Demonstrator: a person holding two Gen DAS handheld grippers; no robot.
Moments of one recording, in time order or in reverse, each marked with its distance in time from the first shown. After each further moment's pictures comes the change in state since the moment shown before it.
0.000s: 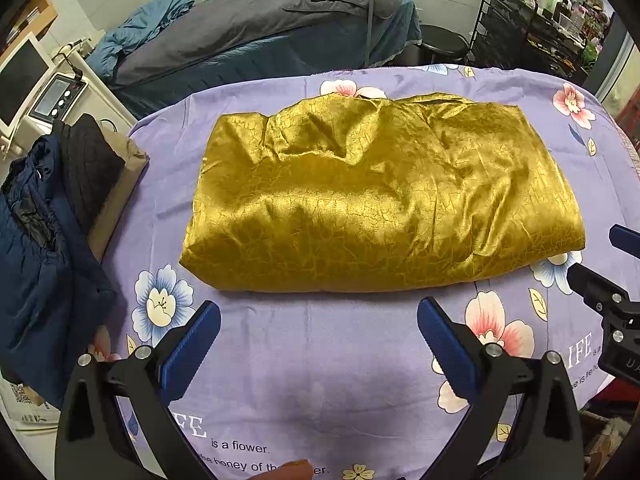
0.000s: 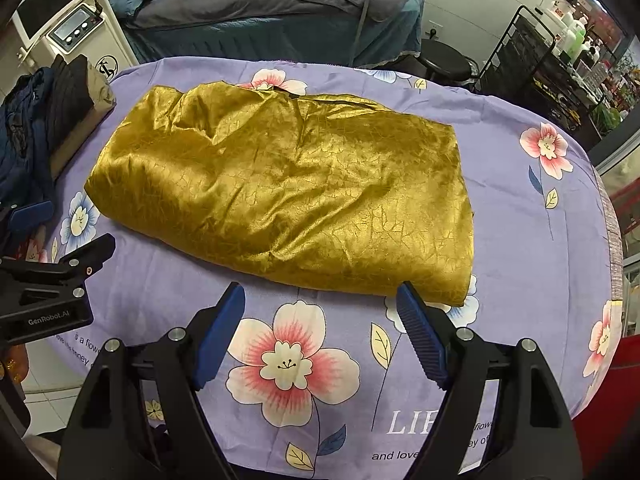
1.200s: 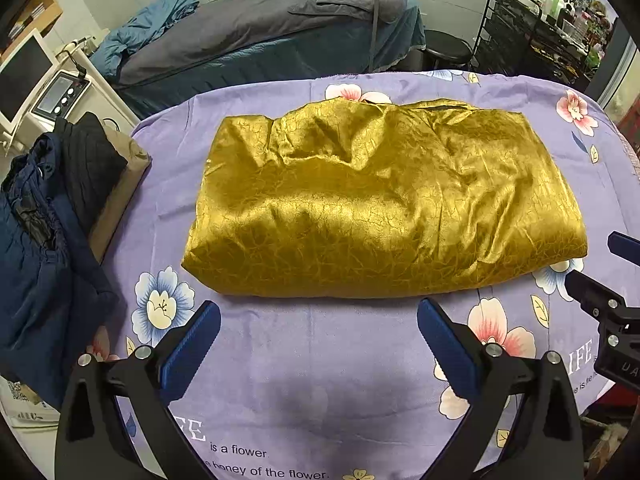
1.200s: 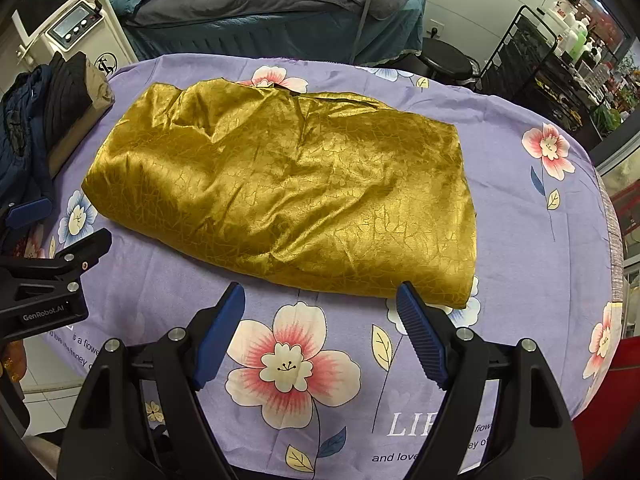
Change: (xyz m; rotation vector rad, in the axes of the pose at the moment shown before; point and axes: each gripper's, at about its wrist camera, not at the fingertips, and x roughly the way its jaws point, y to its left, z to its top) left arm 0.002 0.004 0.001 -0.015 -0.017 0.003; right arm 0.007 0.001 0.003 -0.011 0.004 0.003
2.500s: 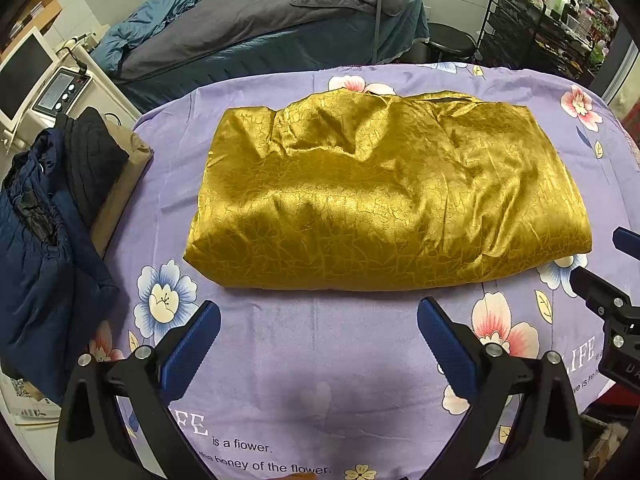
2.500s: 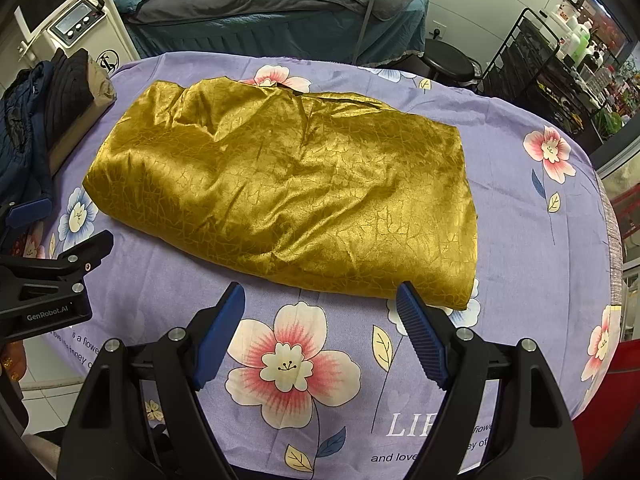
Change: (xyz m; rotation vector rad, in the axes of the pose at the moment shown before) left arm 0.003 0.000 -0.001 -0.011 0.031 0.016; right arm 0.001 0.002 0.000 -0.013 0.003 0.002
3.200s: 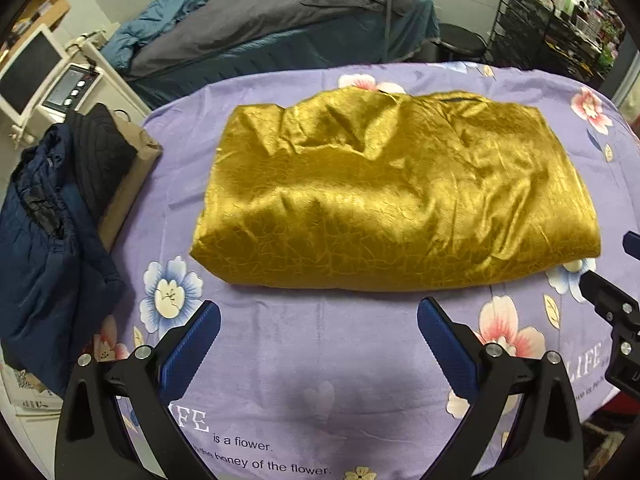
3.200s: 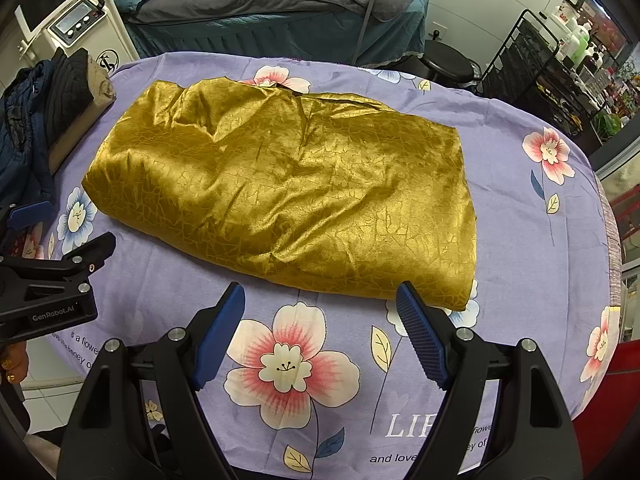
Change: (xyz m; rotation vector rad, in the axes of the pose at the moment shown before) left arm 0.001 -0.002 -0.002 -0.032 -0.020 0.048; right arm 0.000 0.000 0.000 -0.009 -0.002 0.001
